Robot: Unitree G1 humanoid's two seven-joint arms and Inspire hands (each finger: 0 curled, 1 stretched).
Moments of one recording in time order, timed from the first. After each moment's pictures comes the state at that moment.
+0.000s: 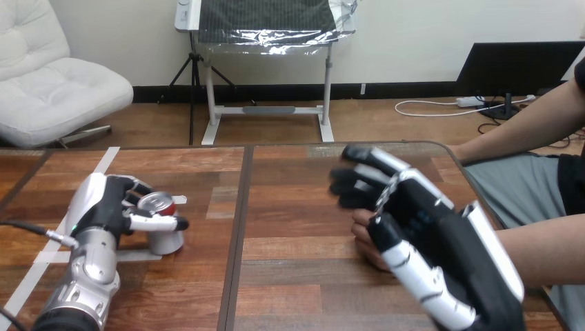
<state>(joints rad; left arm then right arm) -0.59 0.40 -0.10 1.12 0.32 -0.13 0.19 0.47 -0.18 0.14 -0.48 0.14 -0.39 0.28</state>
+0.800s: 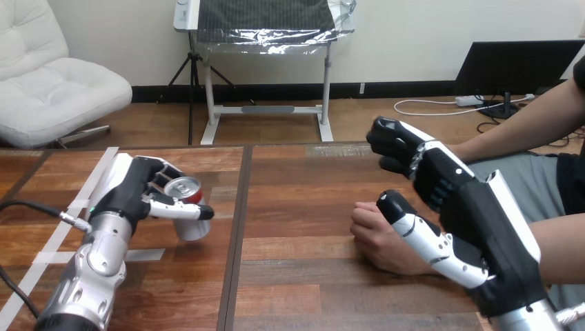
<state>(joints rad) -0.49 0.40 -0.09 0.80 0.32 -0.08 0.04 0.29 -0.23 0.00 -0.32 0.10 -0.40 0.28</state>
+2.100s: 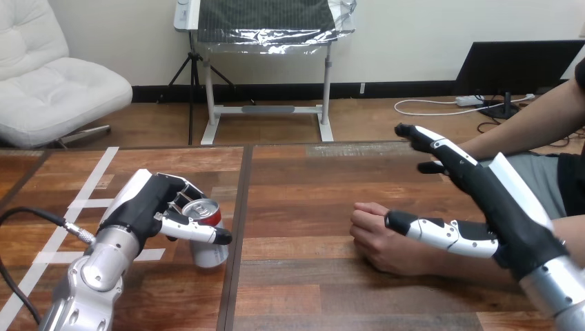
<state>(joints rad) -0.29 0.40 -0.07 0.35 0.32 0.16 -0.20 0.07 -0.47 -0.09 -0.03 -0.13 -0.40 0.27</state>
